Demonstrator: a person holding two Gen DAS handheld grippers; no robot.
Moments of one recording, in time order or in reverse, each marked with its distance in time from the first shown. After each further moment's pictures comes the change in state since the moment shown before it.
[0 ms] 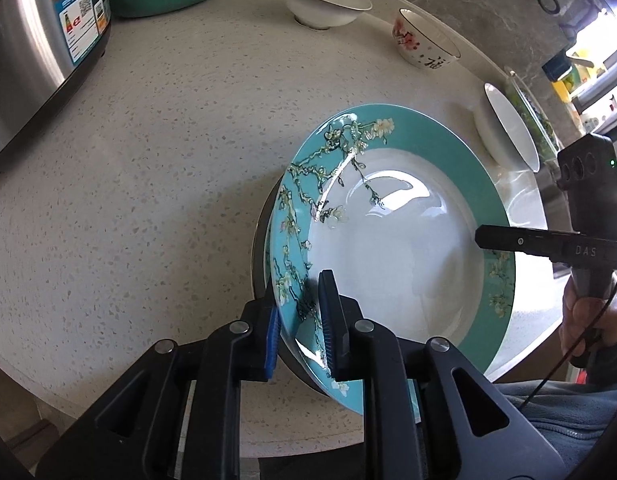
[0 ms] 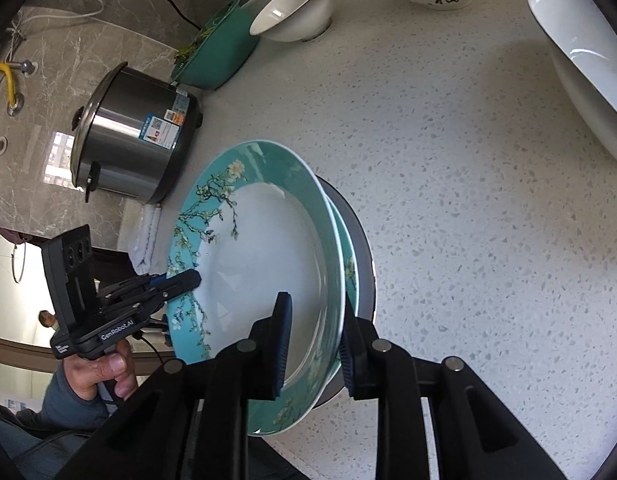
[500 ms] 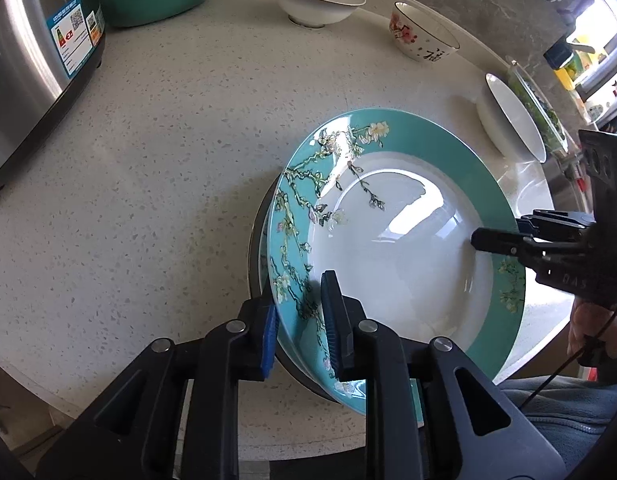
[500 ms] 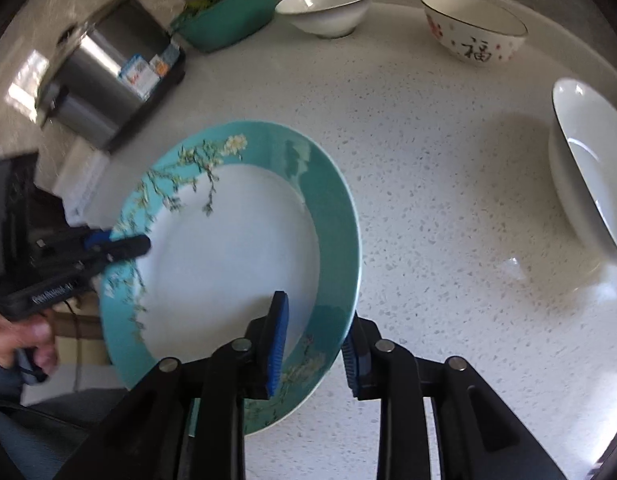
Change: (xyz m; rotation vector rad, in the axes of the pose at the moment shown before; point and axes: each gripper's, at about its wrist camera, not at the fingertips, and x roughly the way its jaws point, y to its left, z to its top) left arm 0.008 -0.023 0.007 0.030 -0.001 0.045; right arm 0.012 0.038 -0.008 -0.244 0.010 -0.318
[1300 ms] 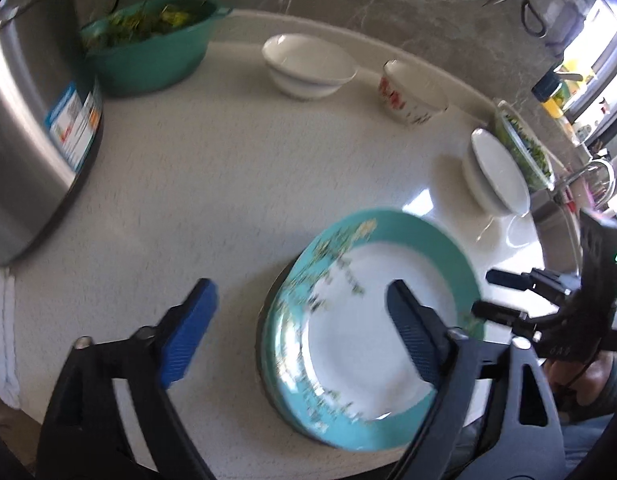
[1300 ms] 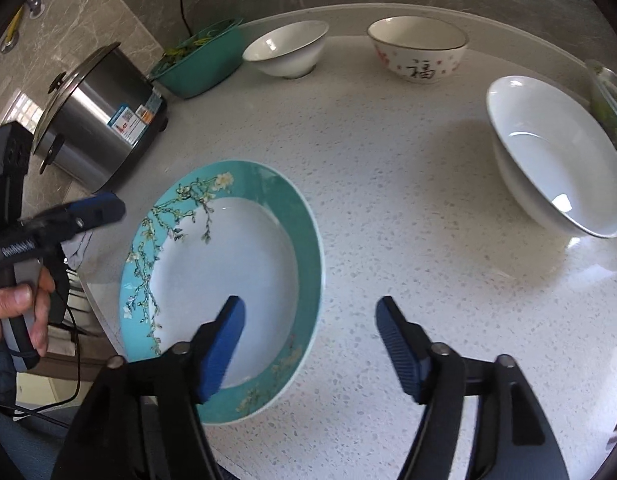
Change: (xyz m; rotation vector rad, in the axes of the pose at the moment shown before) left arm -0.037 -0.006 0.067 0.024 -0.128 -0.045; right arm -0.040 -0.017 -0.022 0.138 -0.150 -0.041
